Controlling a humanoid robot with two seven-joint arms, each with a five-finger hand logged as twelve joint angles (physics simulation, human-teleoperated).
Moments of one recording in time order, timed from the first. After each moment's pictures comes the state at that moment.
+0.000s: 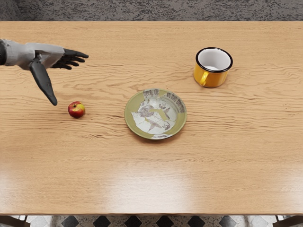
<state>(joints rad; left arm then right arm) -1.31 0.87 -0.21 -1.21 0.60 -0.61 0.22 -0.10 0.00 -0.14 0.16 0.05 0.02 -0.25</state>
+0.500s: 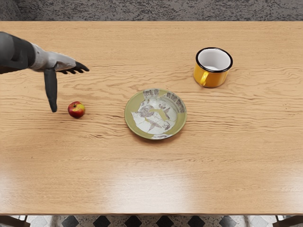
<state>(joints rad) -1.36 0.72 -0.21 -1.32 0.85 -0.56 0.60 -0.10 0.00 -0.14 0.16 0.06 0.02 -0.26</state>
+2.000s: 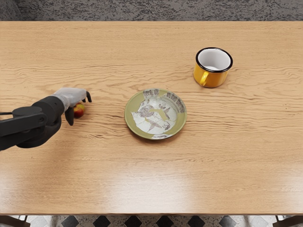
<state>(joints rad) -1.10 0.59 0.01 -1.39 1.37 0.03 0.61 -0.10 0.00 -0.14 0.16 0.05 0.02 -0.26</state>
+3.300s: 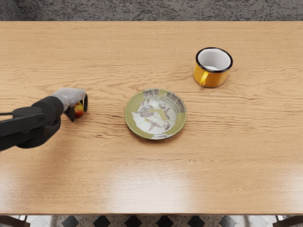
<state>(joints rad) -1.09 0.59 0.01 -1.38 1.37 0.03 0.61 -0.10 0.00 -0.14 0.16 0.05 0.02 -0.26</state>
